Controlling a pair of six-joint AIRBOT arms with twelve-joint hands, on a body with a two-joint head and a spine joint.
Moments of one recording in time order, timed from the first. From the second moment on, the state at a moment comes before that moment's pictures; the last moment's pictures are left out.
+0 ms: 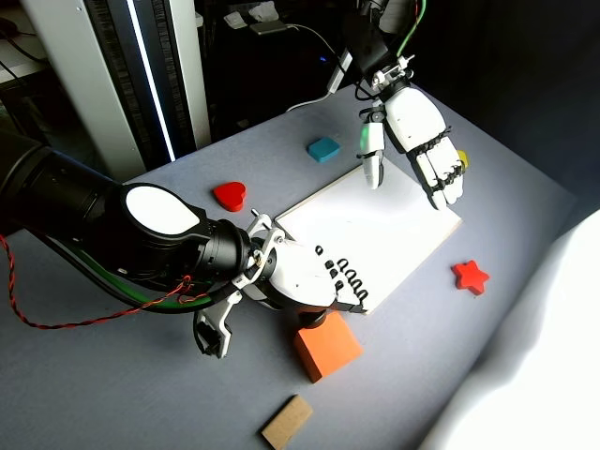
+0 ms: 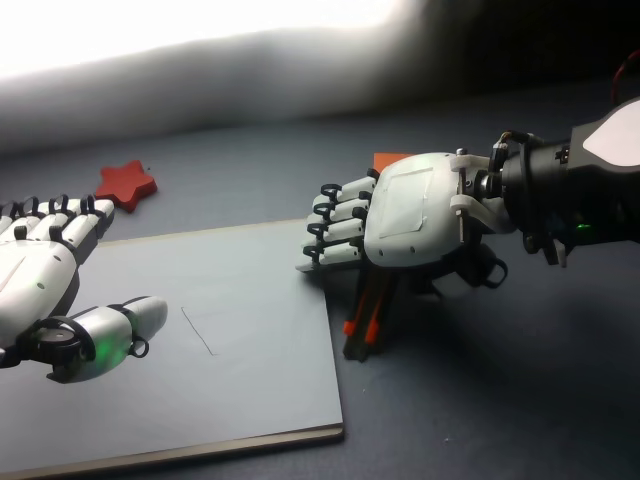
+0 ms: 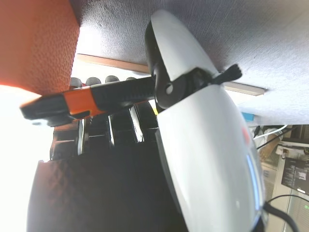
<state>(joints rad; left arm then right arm) 0.82 -0.85 0.69 -1.07 -1.07 1.66 -0.32 -1.41 1.46 -1.90 0.32 0.38</state>
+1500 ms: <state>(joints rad) 0.81 -0.82 0.74 -1.10 -1.04 1.66 -0.22 -1.29 1.23 -1.67 0.19 0.24</state>
